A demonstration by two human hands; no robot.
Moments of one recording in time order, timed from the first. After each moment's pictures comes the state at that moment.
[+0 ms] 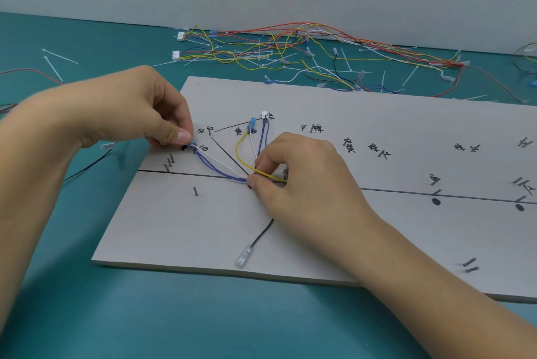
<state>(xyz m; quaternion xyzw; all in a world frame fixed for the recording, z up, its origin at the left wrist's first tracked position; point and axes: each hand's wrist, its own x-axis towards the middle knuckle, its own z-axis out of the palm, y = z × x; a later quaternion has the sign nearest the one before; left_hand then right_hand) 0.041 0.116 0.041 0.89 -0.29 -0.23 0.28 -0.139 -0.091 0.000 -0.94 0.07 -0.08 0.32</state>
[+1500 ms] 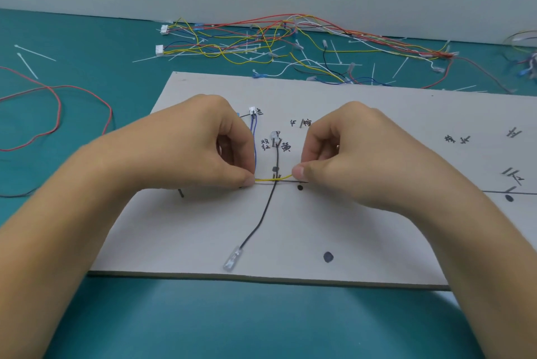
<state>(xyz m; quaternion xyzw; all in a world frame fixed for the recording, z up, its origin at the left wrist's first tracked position) -0.025 0.053 0.030 0.83 -0.45 -0.18 0.26 -0.143 -0.149 0.038 -0.94 0.14 0.02 0.30</state>
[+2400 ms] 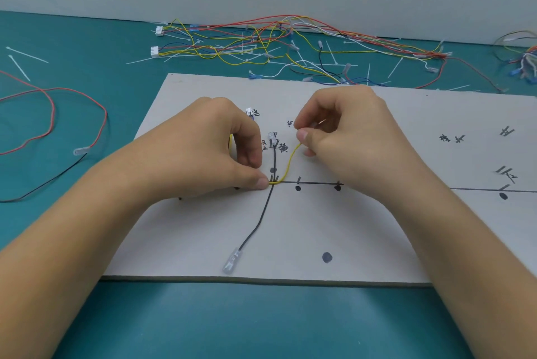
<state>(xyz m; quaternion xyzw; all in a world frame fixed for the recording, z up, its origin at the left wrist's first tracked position) -0.036 0.040 0.026 0.86 -0.40 -0.13 0.28 -0.125 -0.150 0.026 -0.91 0.17 -0.12 0.36</state>
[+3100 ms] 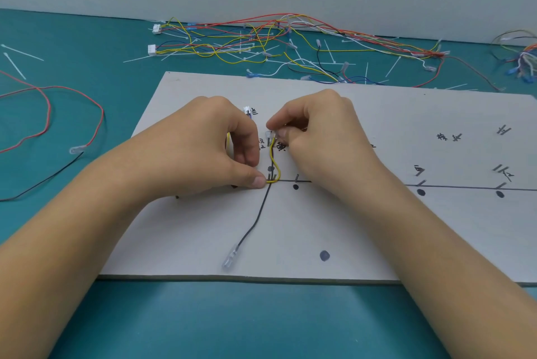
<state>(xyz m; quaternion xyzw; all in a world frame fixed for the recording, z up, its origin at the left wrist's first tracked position) -0.035 0.039 0.027 0.87 -0.39 -0.13 0.27 -0.105 -0.133 0.009 -0.92 0.14 -0.15 0.35</state>
